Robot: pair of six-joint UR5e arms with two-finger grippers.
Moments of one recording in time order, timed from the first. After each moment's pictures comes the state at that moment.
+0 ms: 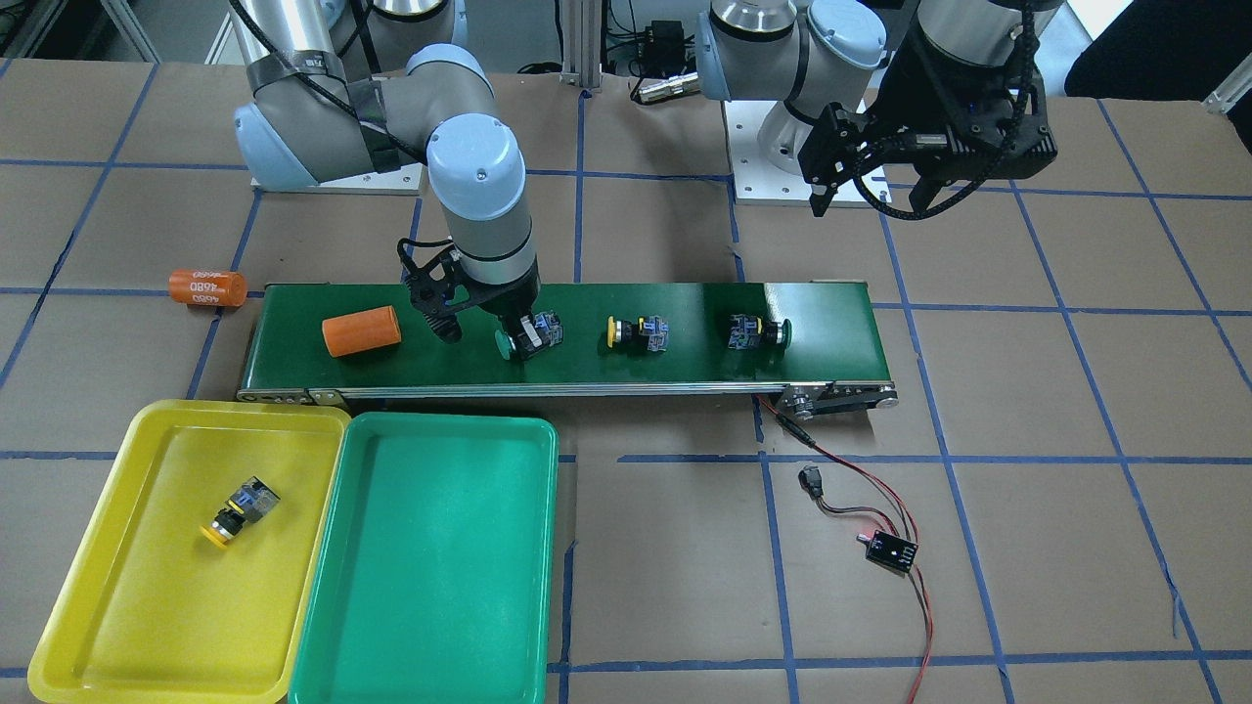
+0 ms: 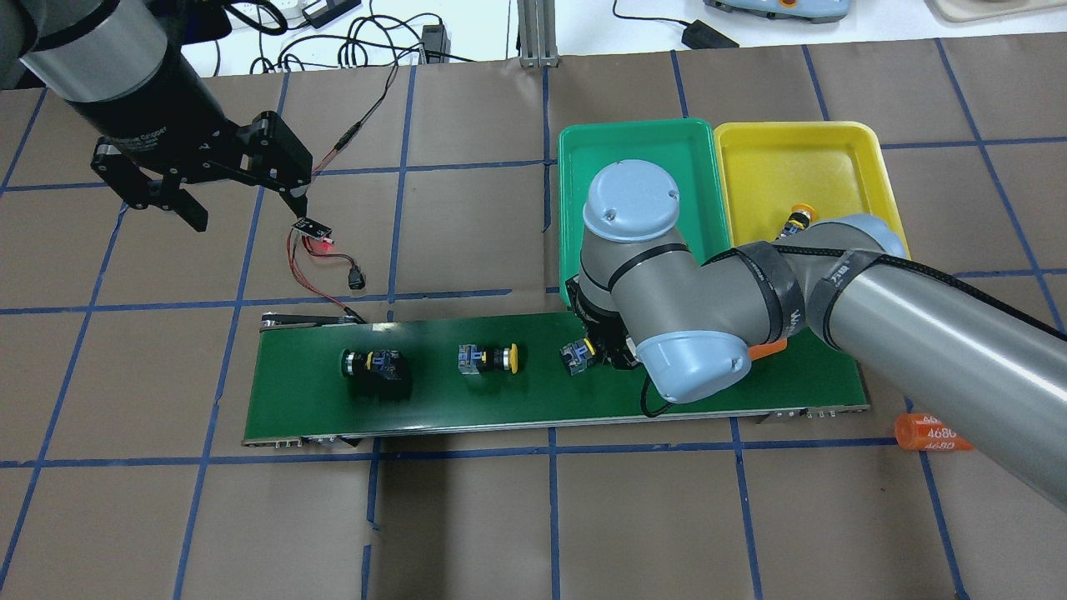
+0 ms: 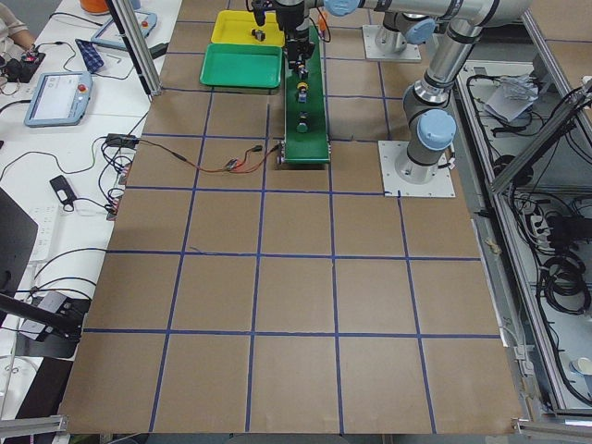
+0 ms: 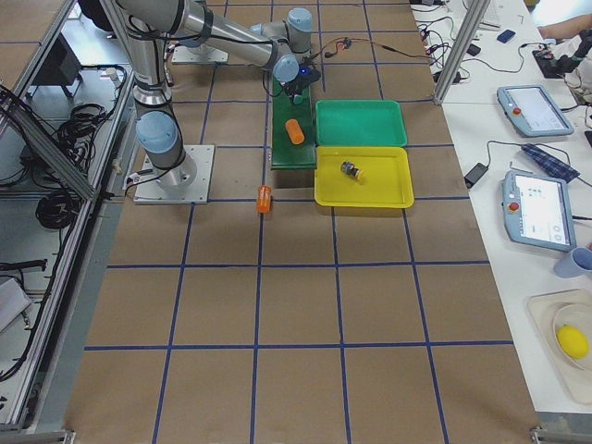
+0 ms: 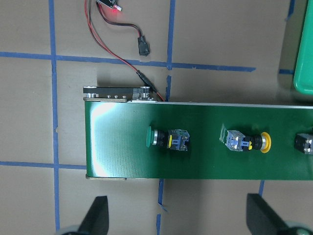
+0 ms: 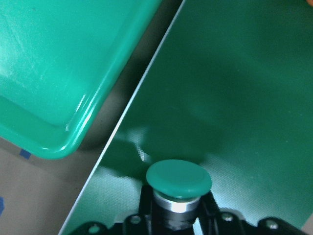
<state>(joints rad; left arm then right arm) -1.54 -1.52 -1.53 -1.68 1.54 -0.05 1.90 -1.35 1.97 -2.18 -1.53 1.35</state>
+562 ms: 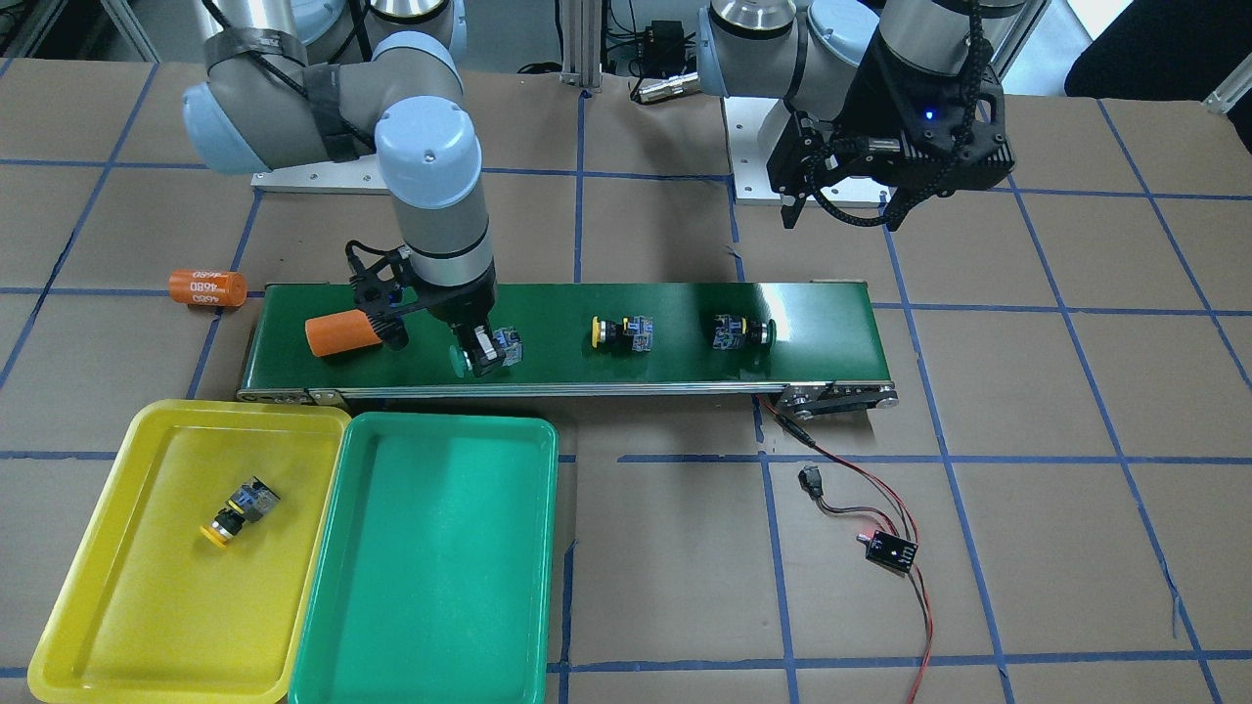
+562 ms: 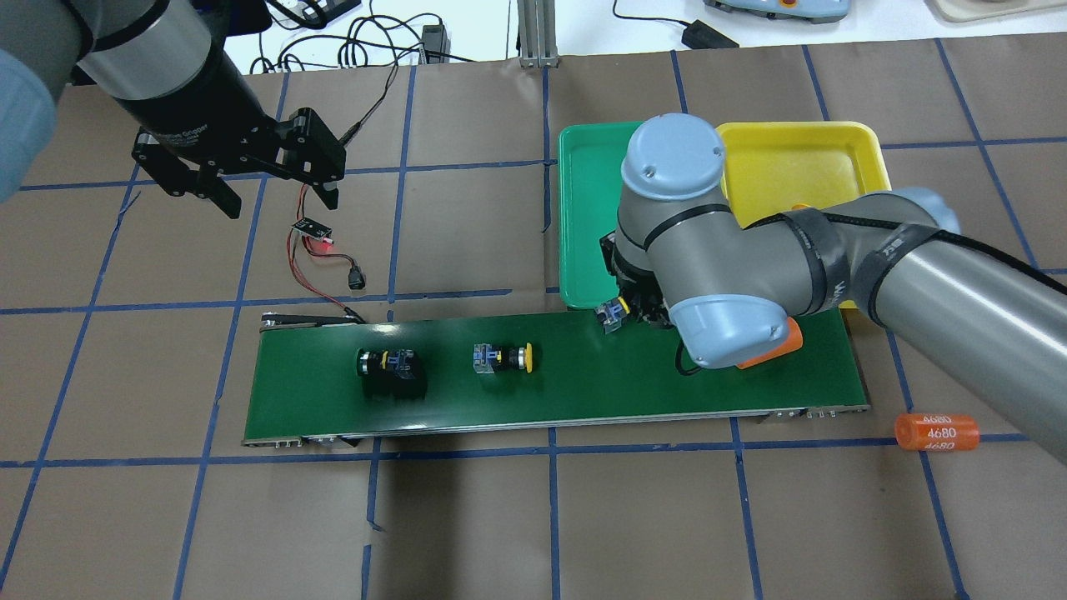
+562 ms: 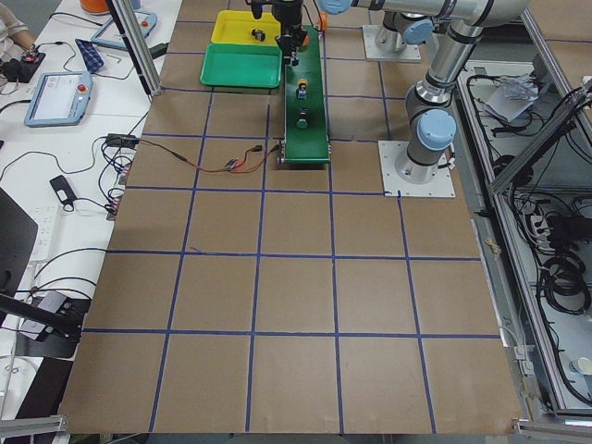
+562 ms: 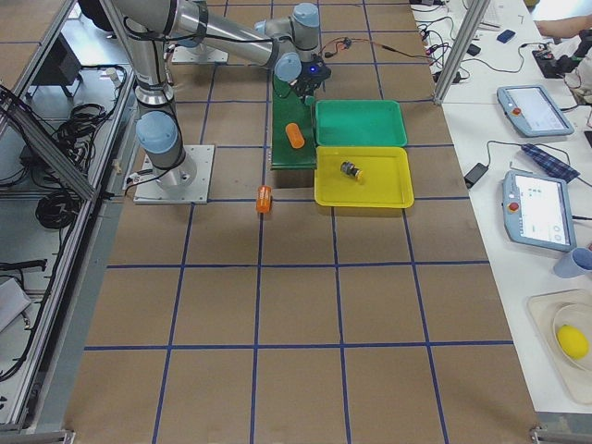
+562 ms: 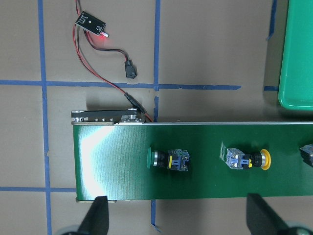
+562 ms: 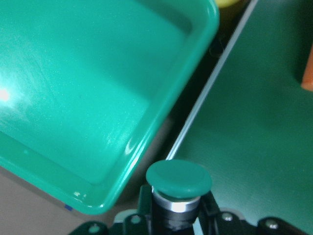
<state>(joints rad) -1.58 -1.53 -1.54 -1.62 1.54 -0.04 1.78 -1.38 1.92 -2.17 -1.58 1.26</state>
